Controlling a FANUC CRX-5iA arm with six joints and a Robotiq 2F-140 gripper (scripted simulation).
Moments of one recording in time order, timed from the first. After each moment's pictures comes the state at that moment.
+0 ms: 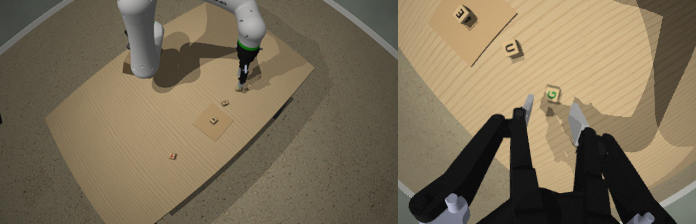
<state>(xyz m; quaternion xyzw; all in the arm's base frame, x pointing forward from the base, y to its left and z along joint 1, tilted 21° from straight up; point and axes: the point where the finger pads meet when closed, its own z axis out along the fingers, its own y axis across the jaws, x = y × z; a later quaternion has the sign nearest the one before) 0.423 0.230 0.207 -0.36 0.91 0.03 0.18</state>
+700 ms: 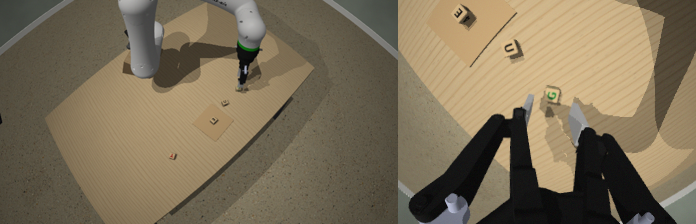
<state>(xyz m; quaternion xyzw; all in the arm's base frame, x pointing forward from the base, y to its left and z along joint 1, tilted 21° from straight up) 0.425 0.231 0.202 -0.36 0.91 0.03 0.18</state>
